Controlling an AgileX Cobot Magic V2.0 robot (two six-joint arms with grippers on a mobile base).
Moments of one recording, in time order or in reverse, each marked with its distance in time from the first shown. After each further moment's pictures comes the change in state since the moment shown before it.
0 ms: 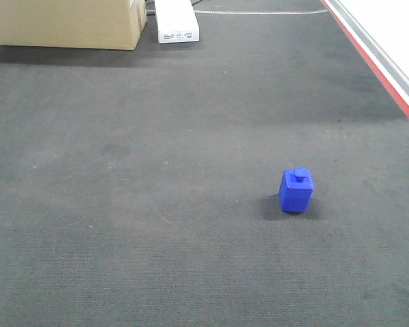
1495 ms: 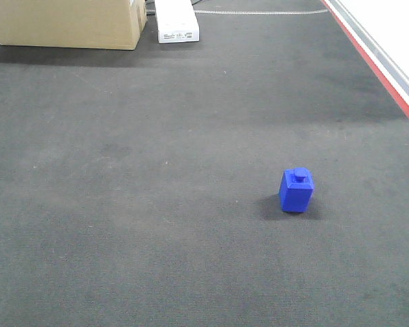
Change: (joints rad) left arm 0.000 0.000 0.000 0.000 0.000 0.000; right arm 0.000 0.474 -0.353 0.035 0.242 -0.023
